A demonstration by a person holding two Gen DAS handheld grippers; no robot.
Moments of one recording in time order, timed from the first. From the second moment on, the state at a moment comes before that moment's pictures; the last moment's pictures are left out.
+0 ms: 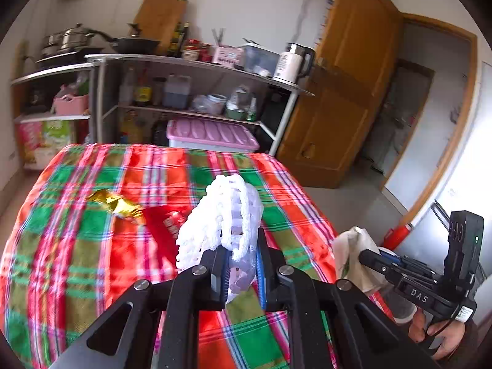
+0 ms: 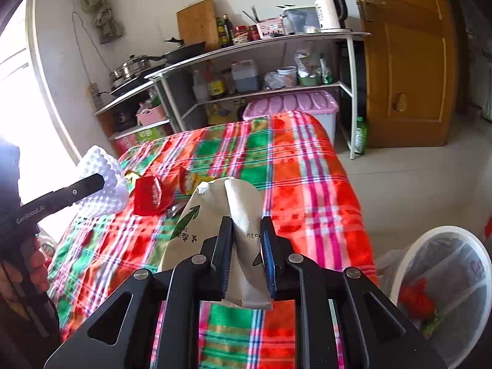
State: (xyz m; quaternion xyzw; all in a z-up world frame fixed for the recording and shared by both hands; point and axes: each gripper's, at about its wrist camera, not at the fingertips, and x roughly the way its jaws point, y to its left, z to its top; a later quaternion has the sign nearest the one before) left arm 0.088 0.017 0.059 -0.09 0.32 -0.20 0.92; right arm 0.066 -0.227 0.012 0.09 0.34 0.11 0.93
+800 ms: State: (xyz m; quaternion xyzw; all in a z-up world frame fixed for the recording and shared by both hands) left arm 0.083 -0.087 0.058 -0.04 0.34 -0.33 0.88; right arm -0.003 -0.287 0.027 0.16 0.31 -0.02 0.94
